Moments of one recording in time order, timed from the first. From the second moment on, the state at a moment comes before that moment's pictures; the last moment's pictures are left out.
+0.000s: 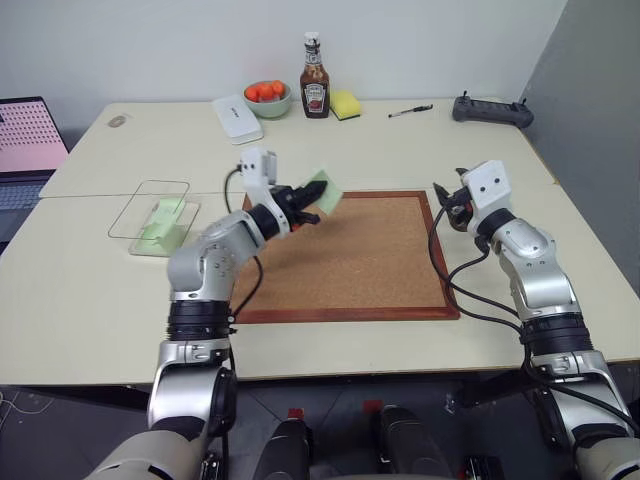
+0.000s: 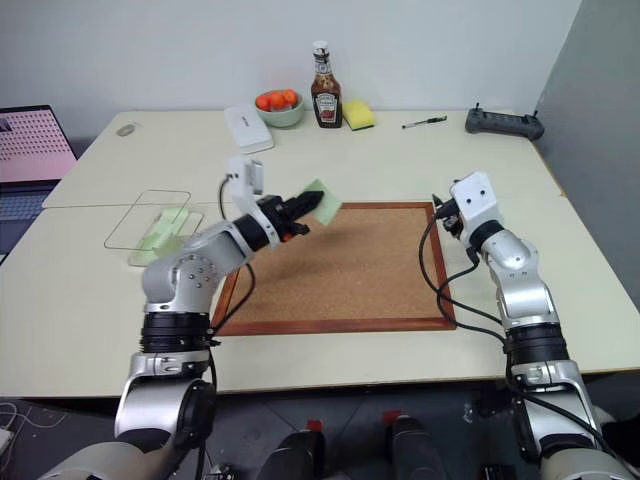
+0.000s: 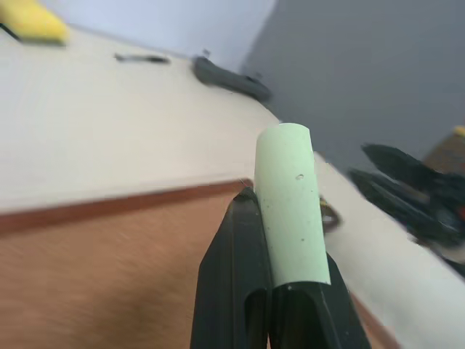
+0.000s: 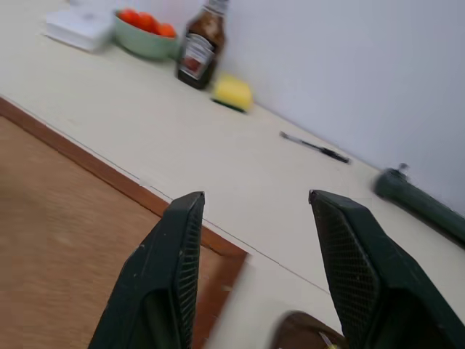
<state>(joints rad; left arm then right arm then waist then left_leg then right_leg) -0.73 0.34 0.14 0.15 -0.50 0.69 -0.49 -0.59 -0.43 0.02 0.19 0.08 0.10 0.48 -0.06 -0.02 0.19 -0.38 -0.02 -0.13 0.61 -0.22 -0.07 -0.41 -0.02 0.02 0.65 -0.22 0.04</state>
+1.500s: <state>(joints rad) -0.78 0.76 0.21 0.73 -0.14 0.22 -0.50 -0.76 -0.26 0.27 -0.09 0.20 0.51 0.69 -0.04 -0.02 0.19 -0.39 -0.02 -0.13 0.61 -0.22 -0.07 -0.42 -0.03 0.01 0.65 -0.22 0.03</state>
